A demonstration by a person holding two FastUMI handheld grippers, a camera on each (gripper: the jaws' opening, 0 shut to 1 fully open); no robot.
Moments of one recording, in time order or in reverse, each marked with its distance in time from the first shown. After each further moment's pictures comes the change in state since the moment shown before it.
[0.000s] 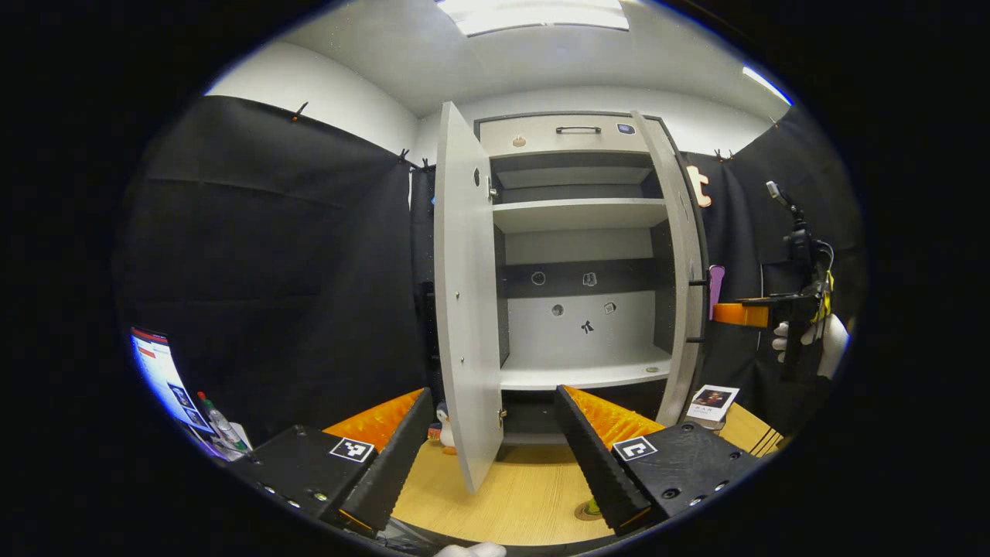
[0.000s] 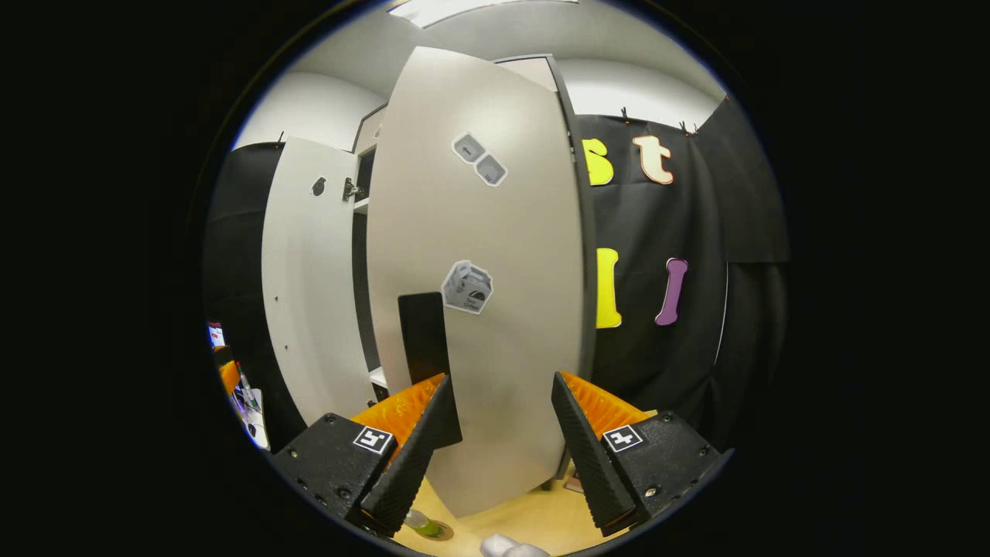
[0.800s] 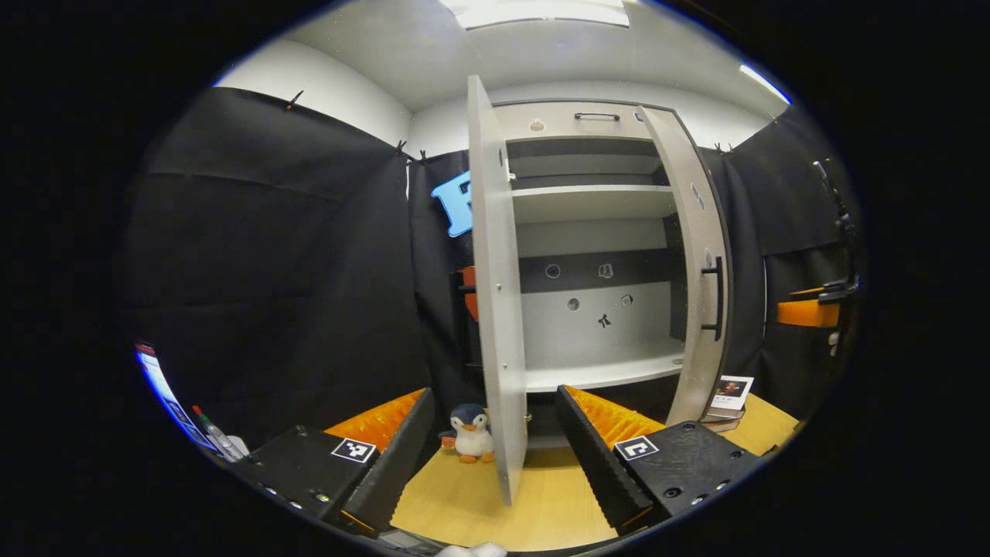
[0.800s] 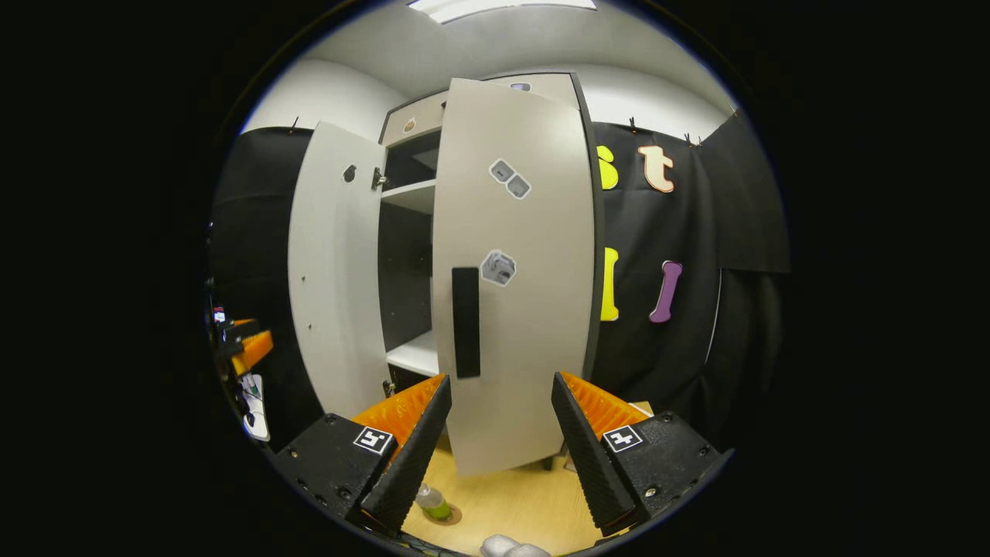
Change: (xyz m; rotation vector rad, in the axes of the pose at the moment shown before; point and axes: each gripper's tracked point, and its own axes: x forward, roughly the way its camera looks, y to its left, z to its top) left arm 0.068 0.080 -0.010 0.033 0.003 -0.029; right arm -0.082 0.032 -0.034 -0.060 0.060 -0.063
